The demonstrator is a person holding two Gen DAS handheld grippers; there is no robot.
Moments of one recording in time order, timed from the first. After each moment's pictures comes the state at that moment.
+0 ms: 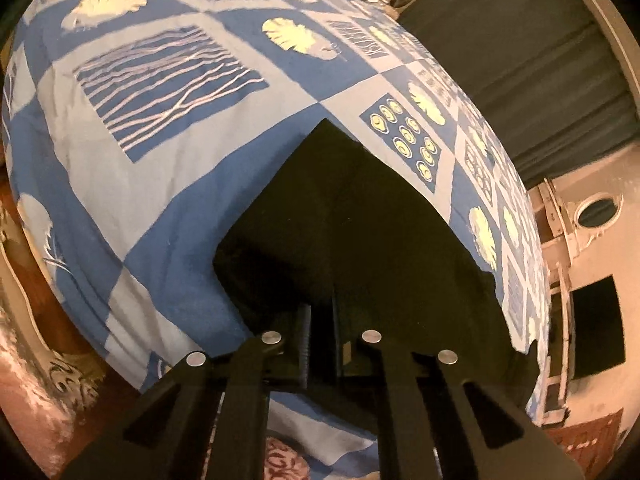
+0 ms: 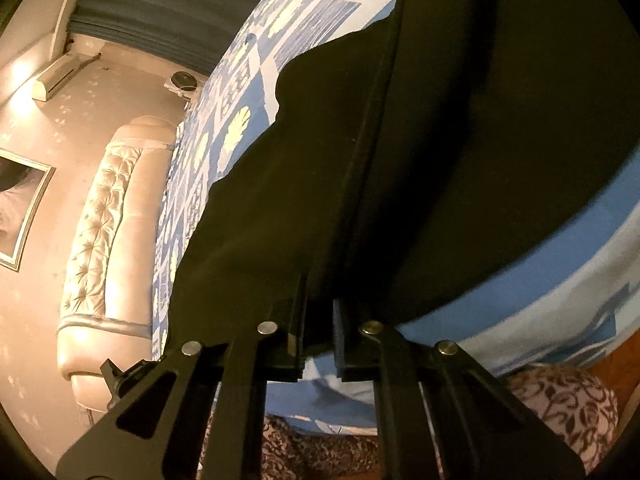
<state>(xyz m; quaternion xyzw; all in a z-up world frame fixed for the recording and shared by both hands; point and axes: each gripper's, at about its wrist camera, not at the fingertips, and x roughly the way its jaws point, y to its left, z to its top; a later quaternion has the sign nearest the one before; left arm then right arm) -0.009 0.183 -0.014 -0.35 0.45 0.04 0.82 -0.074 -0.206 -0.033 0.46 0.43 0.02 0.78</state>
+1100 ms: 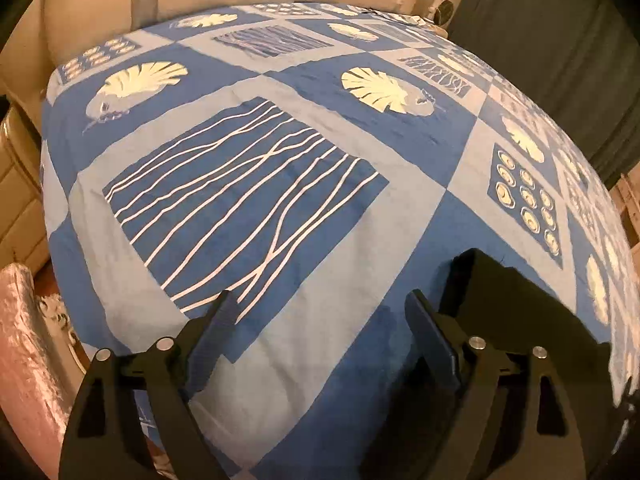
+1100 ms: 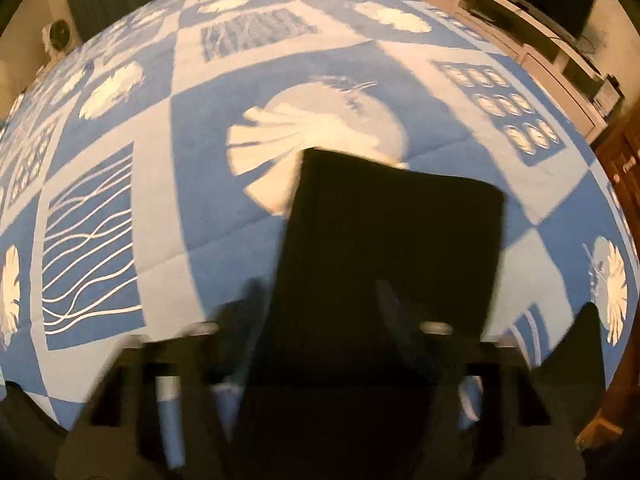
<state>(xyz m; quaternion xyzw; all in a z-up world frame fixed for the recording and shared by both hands) 0.049 0.262 -0.041 -0.21 0.45 0.20 0.85 0.144 -0.396 -0.016 0.16 0.51 -0.26 0.81</state>
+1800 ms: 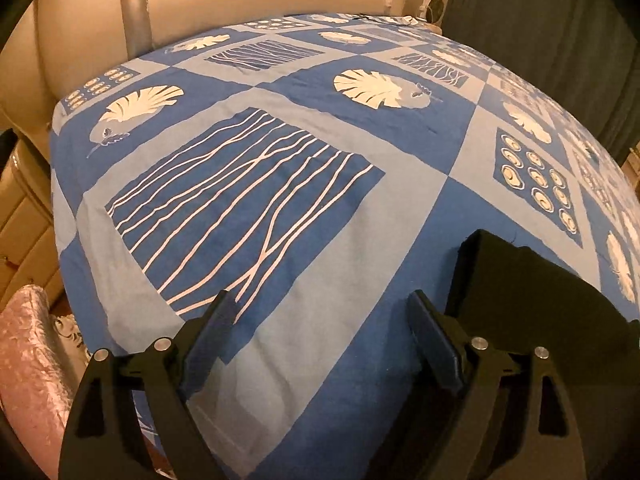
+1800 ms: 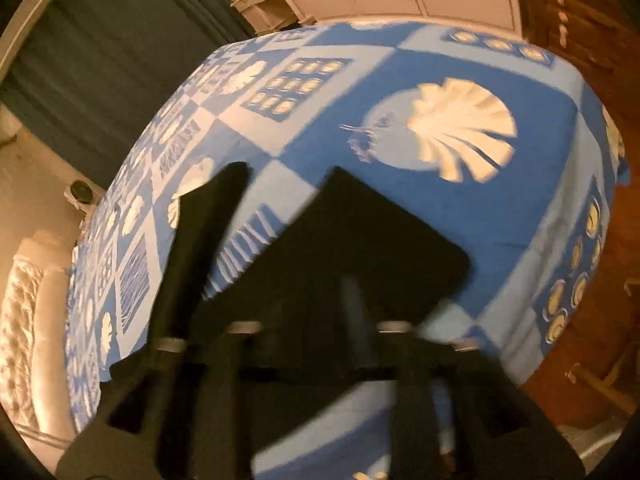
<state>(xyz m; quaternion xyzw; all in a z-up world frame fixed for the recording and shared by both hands) 0.053 0.246 -0.046 -0.16 0.44 0.22 0.86 -0.116 -0.494 0.023 0.38 0.35 -0.25 0.82</state>
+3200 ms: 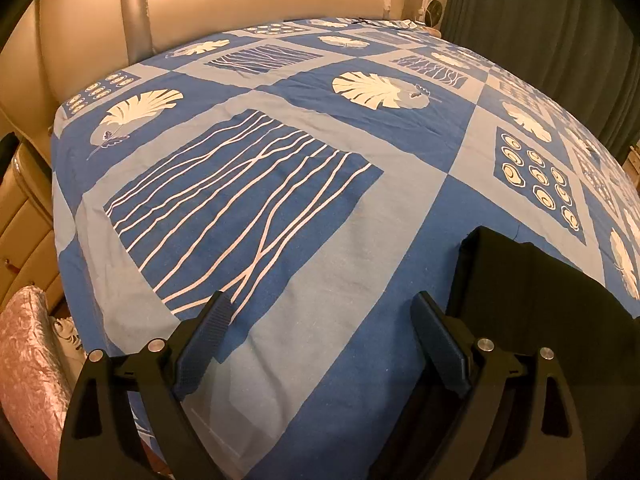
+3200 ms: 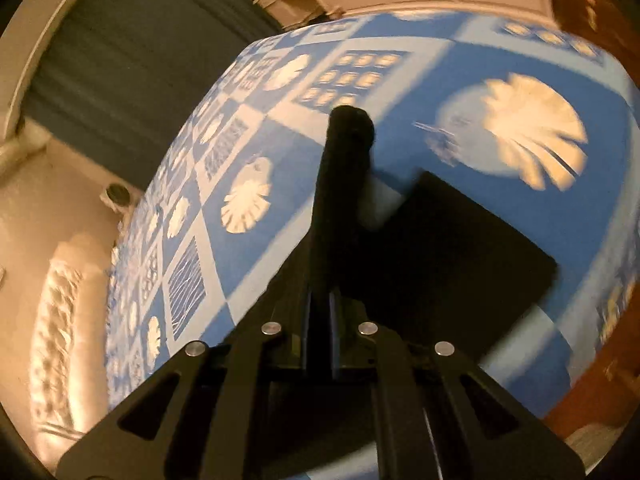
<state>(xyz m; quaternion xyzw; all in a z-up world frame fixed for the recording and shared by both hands) 0.051 0.245 -0.050 -0.15 0.43 0.22 0.86 -0.105 -0.495 0.025 0.45 0.32 -0.19 0.81</state>
